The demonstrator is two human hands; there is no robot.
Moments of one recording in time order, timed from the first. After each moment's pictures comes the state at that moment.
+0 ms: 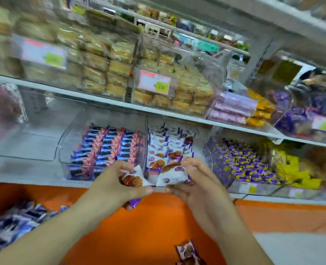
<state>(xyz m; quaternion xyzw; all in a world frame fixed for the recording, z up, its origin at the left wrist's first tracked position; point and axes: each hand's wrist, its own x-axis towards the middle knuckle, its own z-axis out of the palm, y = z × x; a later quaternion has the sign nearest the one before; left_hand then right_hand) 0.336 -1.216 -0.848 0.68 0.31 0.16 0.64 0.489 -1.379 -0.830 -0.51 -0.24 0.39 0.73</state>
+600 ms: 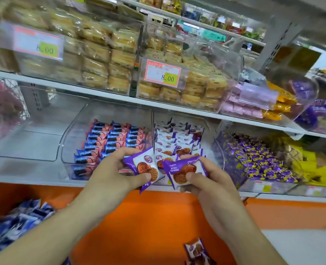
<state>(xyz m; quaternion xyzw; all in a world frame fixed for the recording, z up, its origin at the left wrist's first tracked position) 0.352 -1.191 -0.858 0.67 0.33 0.22 0.63 0.503 -1.361 -0.850 -0.61 -0.26 0.28 0.69</state>
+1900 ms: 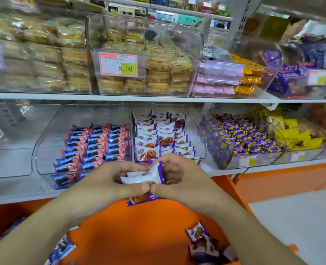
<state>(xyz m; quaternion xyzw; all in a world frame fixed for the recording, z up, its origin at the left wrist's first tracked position) 0.362 -1.201 -0.841 0.77 0.18 0.01 0.61 0.507 -1.374 -0.848 -0.73 -0.39 0.30 0.48</state>
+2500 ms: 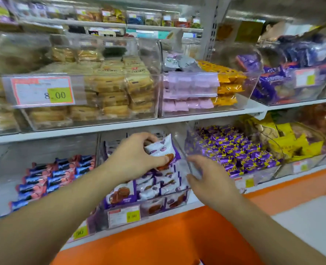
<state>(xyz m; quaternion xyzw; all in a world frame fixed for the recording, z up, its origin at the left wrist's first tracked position) 0.573 -1.193 -0.820 0.91 0.16 0.11 0.37 0.657 -1.399 -0.873 -0.89 -0.32 0.01 0.34</state>
